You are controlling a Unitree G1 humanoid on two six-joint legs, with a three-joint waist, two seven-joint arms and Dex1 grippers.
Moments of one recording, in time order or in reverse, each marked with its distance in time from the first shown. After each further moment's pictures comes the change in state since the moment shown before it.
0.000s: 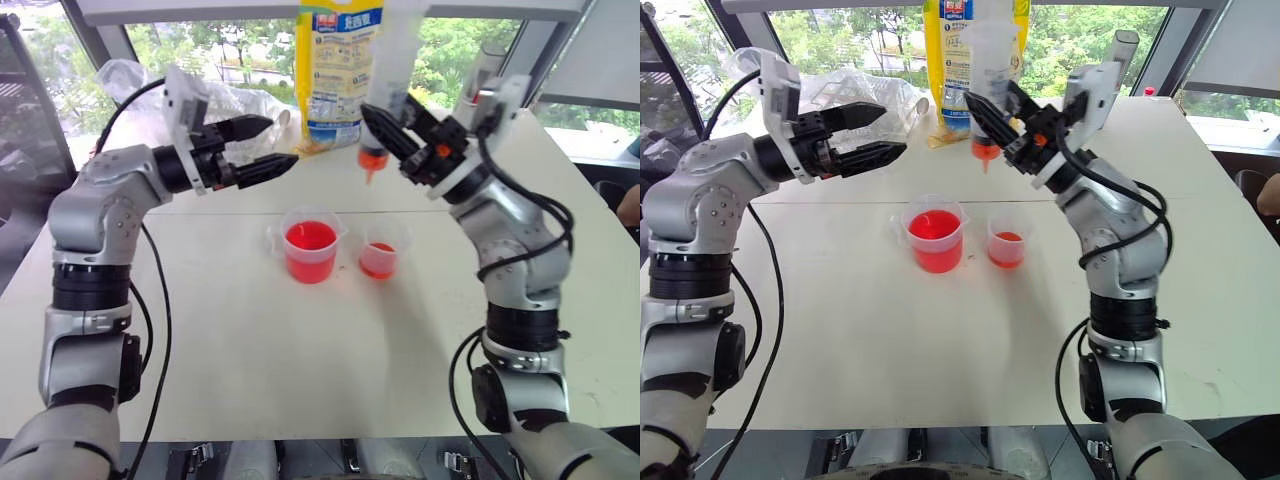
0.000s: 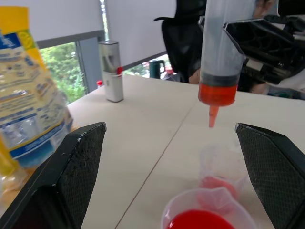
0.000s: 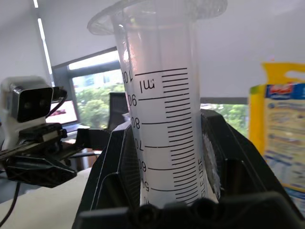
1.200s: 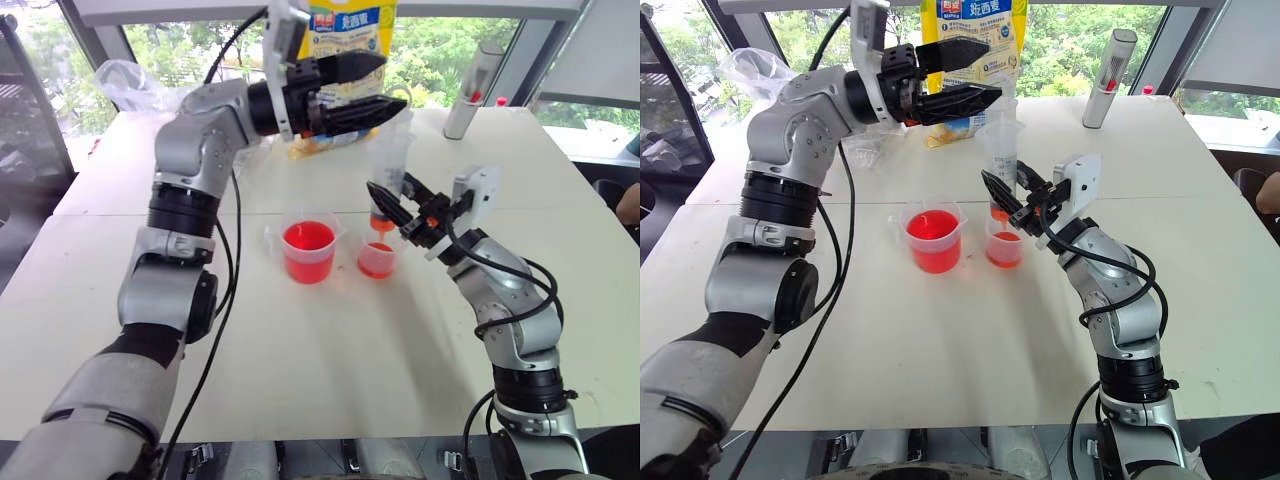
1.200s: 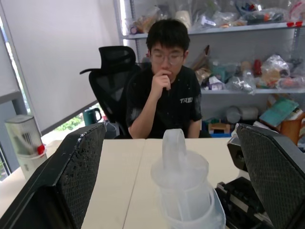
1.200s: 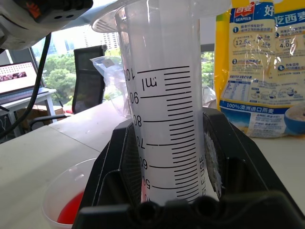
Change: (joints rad) left arm -0.387 -0.312 -0.072 0.449 0.090 -0.178 -0.176; right arm 0.262 0.007 0.104 -0.053 -0.117 -0.113 -0.065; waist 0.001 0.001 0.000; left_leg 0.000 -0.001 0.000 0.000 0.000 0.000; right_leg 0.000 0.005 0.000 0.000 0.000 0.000
